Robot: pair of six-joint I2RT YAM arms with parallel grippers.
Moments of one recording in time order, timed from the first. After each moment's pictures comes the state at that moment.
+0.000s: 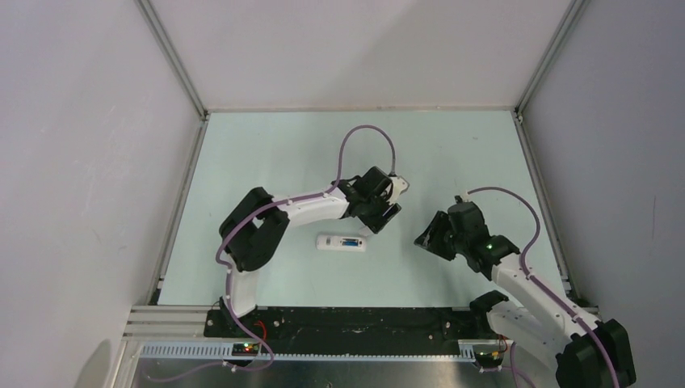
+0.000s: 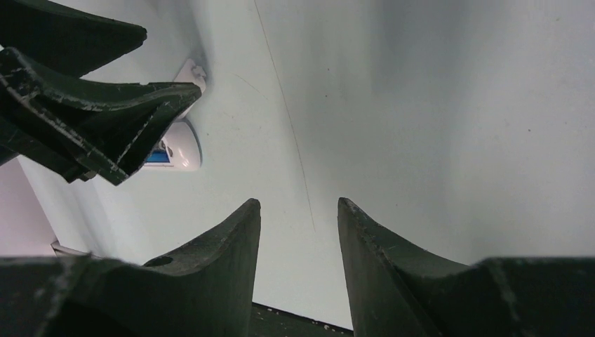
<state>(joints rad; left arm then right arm) -0.88 1.96 1.35 -0.37 0.01 0.03 0.44 0.85 0.48 -0.47 -0.06 0.87</state>
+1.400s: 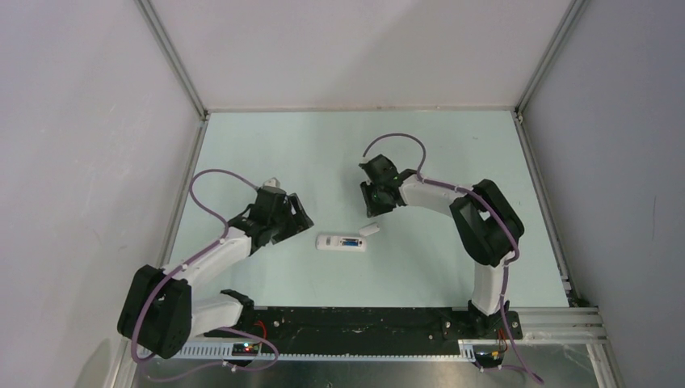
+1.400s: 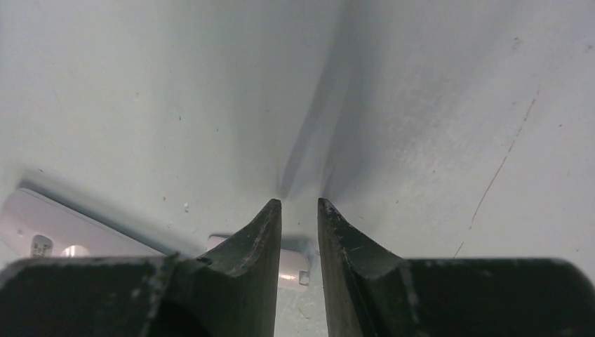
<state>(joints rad) -0.41 1.17 0.57 -0.27 -0.04 -0.78 0.65 1.90 1.23 -0.37 -0.03 0.34</state>
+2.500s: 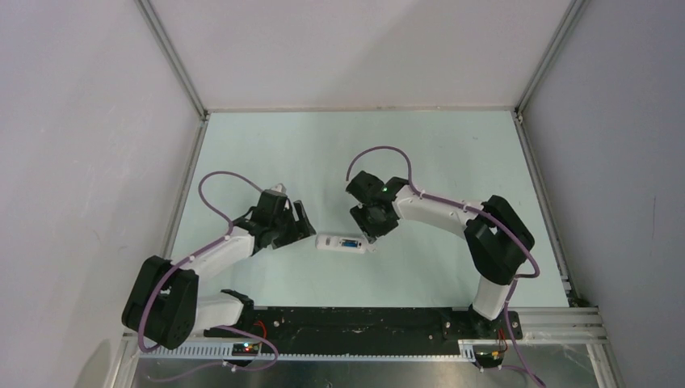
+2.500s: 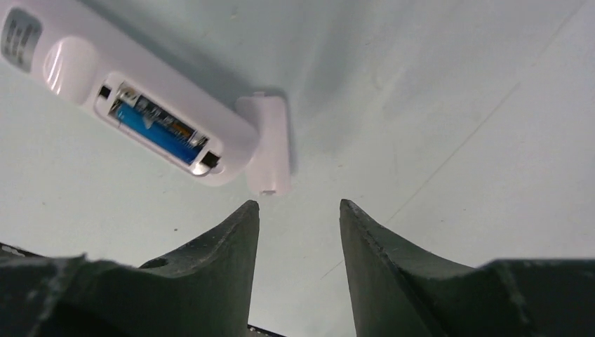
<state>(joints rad) -0.40 1.23 0.53 -0.24 0.06 -0.70 0.83 1.78 1.28 -0.76 0.07 0.27</state>
